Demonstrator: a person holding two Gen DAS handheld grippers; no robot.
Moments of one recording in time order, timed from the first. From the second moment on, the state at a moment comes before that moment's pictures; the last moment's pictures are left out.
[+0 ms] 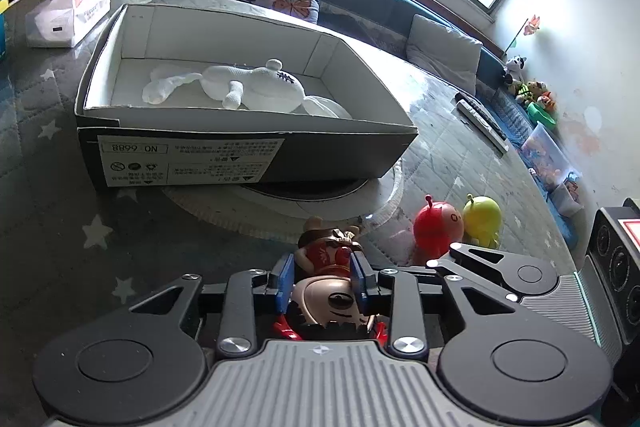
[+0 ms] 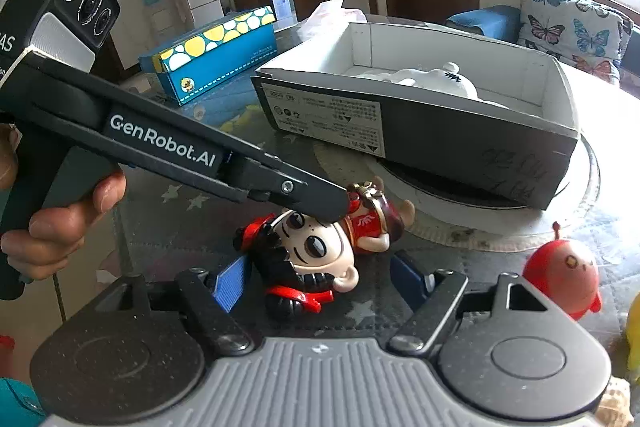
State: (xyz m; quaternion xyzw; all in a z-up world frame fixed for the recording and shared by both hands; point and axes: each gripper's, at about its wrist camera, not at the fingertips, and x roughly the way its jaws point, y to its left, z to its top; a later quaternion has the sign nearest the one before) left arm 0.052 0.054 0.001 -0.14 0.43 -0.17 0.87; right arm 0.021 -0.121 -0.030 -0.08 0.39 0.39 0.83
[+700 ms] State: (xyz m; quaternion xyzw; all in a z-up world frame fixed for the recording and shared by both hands) left arm 0.072 0.049 -0.006 -0.14 0.47 -0.17 0.86; right arm 0.019 -0.111 -0.032 -0.08 0.39 0.40 0.83
